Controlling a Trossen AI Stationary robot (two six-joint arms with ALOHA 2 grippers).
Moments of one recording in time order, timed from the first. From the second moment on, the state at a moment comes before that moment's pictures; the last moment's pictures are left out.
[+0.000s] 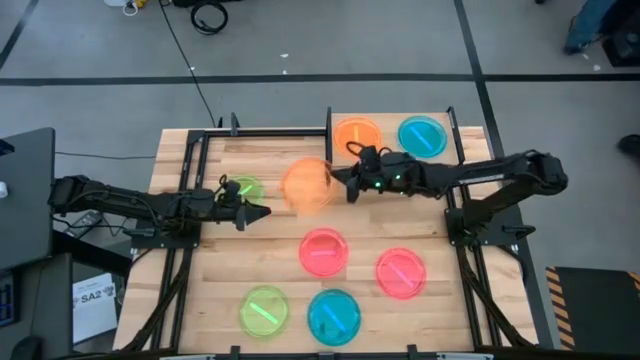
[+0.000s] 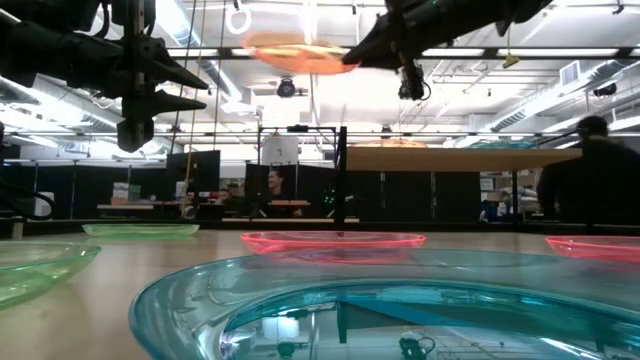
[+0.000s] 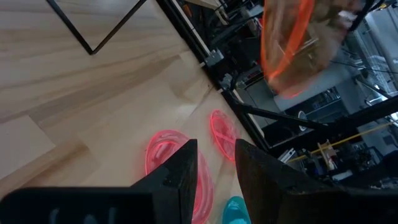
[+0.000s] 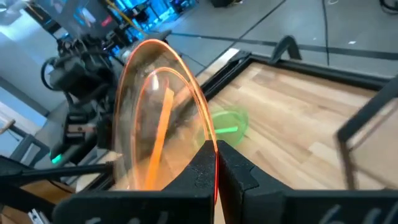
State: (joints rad) left arm -0.06 0.71 0.22 0.30 -0.18 -0.98; right arm -0.09 1.32 0.87 0.21 0.21 0.64
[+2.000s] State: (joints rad) left arm -0.06 0.71 0.22 0.30 -0.18 -0.98; right arm -0.61 0.64 0.87 -0.95 0.66 0.82
